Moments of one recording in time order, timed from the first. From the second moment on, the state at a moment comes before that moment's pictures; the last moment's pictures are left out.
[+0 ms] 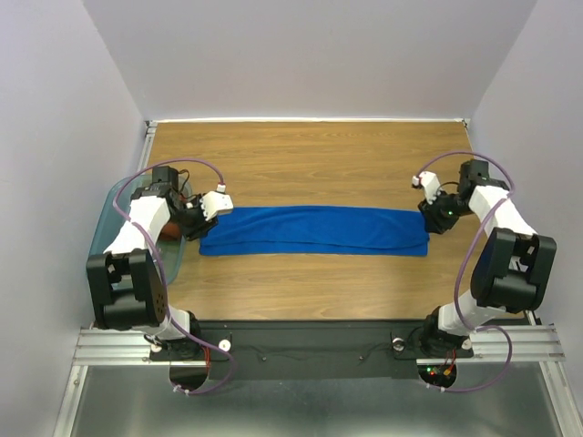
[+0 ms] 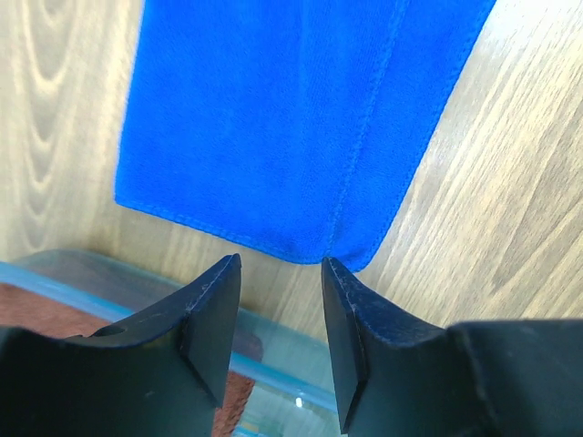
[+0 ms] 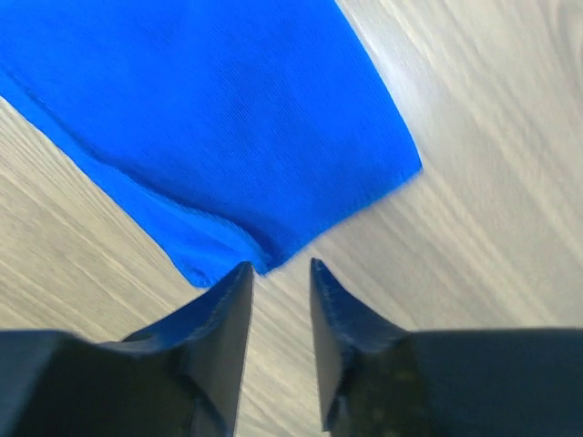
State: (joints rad) left arm 0.09 1.45 0.99 -0.81 0.47 1.26; right arm -0.28 1.57 1.10 -0.83 -0.46 -1.01
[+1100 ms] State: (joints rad) left arm 0.08 1.58 1.07 -0.90 0.40 1.38; right arm -0.06 1.58 1.00 -0.75 -0.16 -1.13
